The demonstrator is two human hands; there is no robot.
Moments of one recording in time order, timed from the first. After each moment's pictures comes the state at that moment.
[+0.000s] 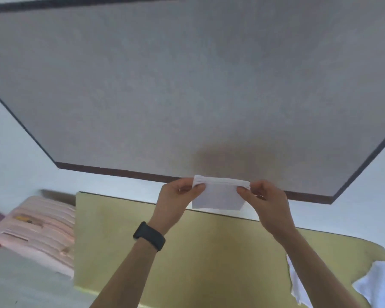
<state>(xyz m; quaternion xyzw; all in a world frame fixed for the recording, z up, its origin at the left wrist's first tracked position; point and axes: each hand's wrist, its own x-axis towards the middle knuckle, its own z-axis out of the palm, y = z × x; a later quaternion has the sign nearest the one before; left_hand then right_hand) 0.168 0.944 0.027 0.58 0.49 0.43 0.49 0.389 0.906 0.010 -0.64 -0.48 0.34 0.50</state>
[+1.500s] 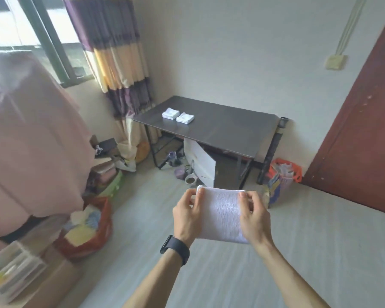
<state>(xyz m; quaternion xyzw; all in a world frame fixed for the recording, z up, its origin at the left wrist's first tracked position) -0.328 -0.119 -0.006 -0.20 0.76 0.59 -0.17 -0.355 0.038 -0.017 -0.01 -0.81 0.58 0.08</state>
